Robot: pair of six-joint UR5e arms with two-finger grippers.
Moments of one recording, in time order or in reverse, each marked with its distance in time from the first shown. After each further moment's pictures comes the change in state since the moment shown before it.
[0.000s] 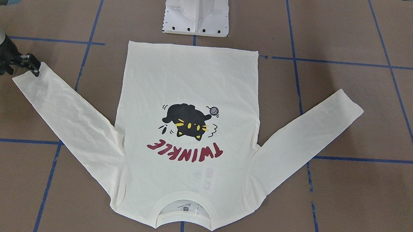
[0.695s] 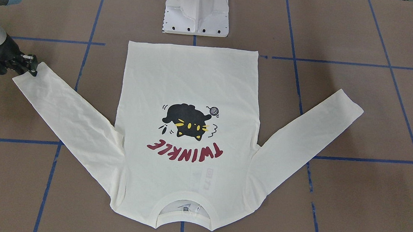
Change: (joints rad) left arm 0.000 -0.003 0.006 0.000 0.000 0.000; right arm -0.002 0.000 0.004 -0.001 0.027 0.003
